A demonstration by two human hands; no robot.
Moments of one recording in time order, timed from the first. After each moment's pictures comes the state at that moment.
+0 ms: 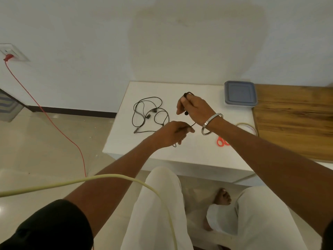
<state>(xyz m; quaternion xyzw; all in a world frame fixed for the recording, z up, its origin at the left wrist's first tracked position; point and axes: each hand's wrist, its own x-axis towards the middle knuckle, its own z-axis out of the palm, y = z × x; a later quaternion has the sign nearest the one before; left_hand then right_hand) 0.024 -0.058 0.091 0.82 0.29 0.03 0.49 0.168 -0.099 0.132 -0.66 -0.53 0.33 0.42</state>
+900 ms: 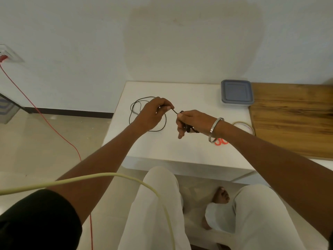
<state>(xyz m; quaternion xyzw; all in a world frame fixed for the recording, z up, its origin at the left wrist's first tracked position) 0.009 -0.010 0.114 0.85 0.31 0.20 0.37 0.176 -0.122 0.121 -0.60 -0.53 0.53 0.28</state>
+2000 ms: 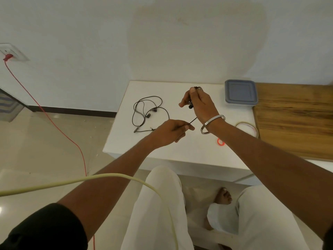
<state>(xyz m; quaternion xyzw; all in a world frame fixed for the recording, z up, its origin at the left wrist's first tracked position) 0.016 -0.056 0.093 0.82 0.29 0.05 0.49 0.164 -0.100 0.132 -0.65 -0.43 0.30 0.54</state>
